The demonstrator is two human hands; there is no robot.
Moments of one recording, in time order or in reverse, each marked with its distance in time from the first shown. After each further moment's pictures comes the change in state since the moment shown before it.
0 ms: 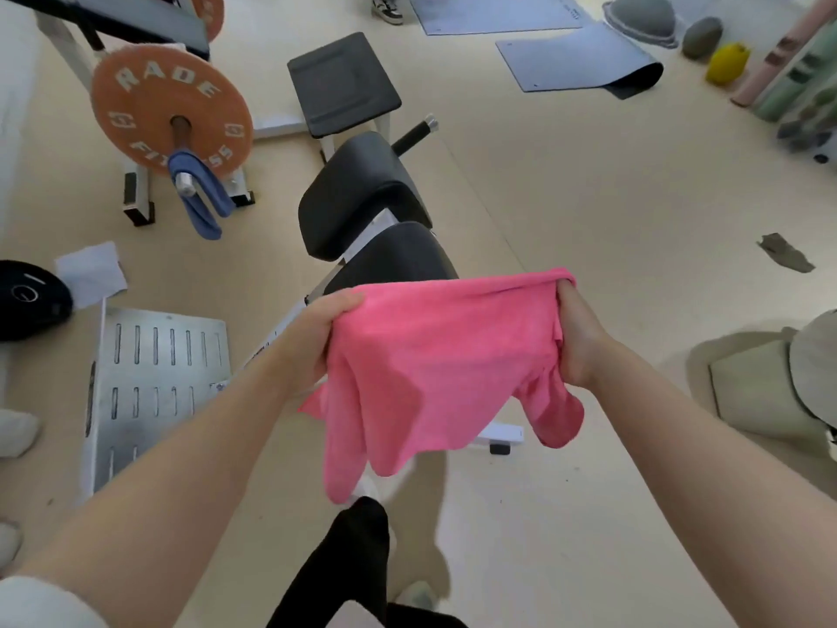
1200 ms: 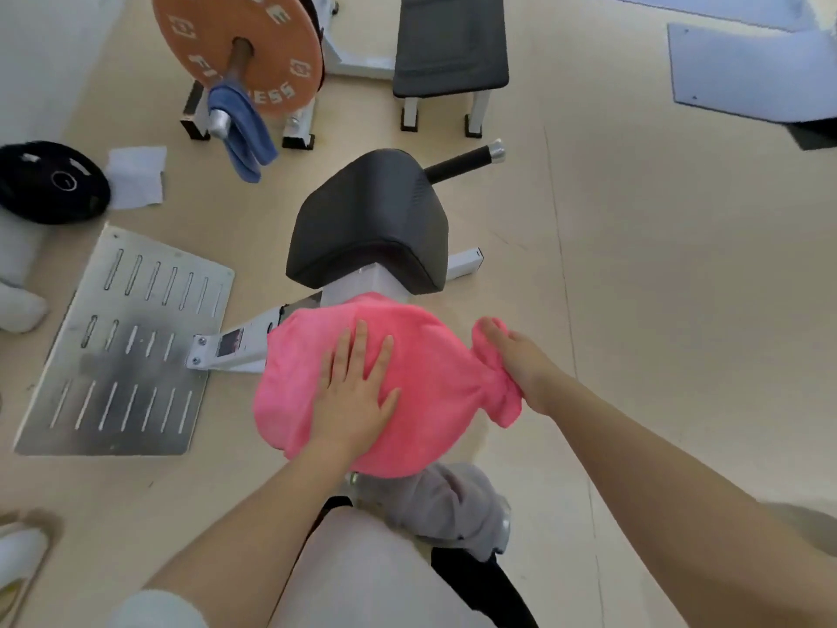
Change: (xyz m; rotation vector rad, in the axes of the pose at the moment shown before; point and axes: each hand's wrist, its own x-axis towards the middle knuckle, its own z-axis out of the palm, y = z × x) left_hand 0.229 -0.050 0.075 1.439 0.561 -0.033; right_hand 0.255 -0.131 0.014 -0.801 -0.359 0.034
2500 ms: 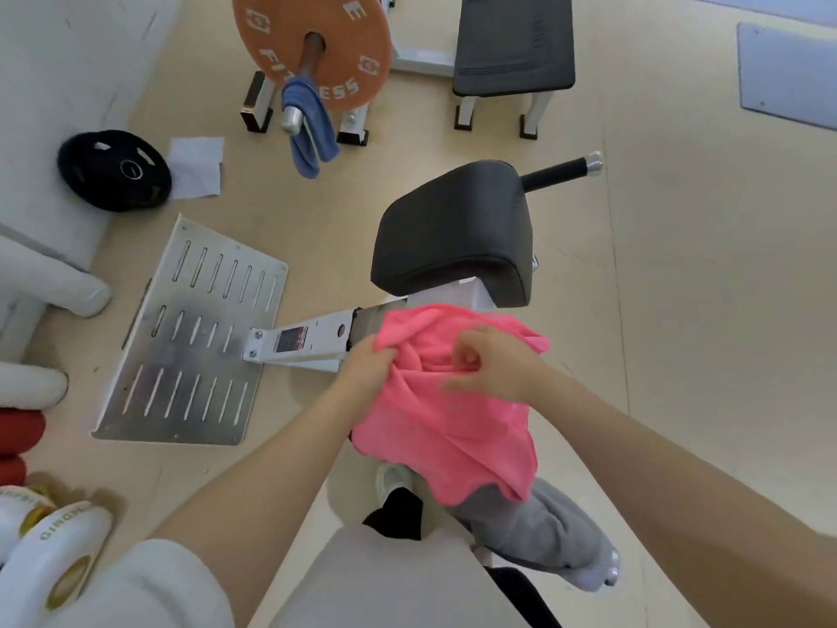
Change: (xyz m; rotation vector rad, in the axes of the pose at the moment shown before) left_hand 0.037 -0.114 -0.046 -1.337 -0.172 -0.609; right_hand 0.014 -0.072 0.132 -0.943 -0.133 -0.512
